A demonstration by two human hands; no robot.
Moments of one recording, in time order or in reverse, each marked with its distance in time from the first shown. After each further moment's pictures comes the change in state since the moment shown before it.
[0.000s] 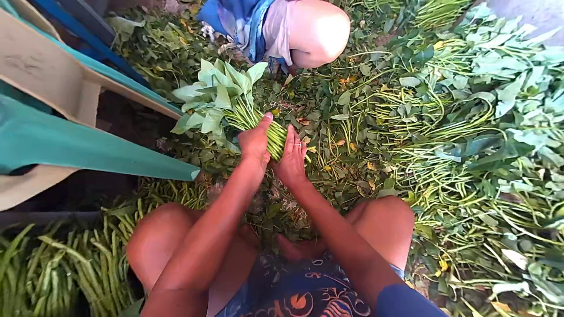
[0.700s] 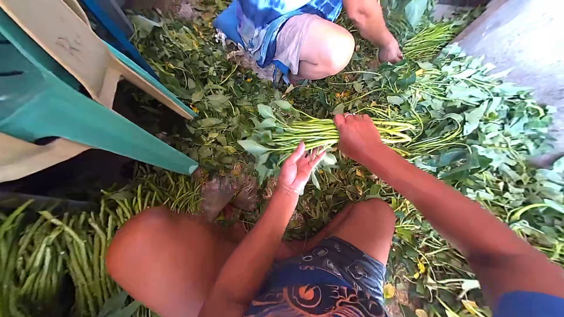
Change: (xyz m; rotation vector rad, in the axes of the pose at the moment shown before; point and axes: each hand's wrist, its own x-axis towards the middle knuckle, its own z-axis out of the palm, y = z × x) left_hand -0.070 -0.085 0.008 -0.896 -0.720 -0.274; right_hand 0.061 0.006 -0.197 -0.782 -0.478 -0.186
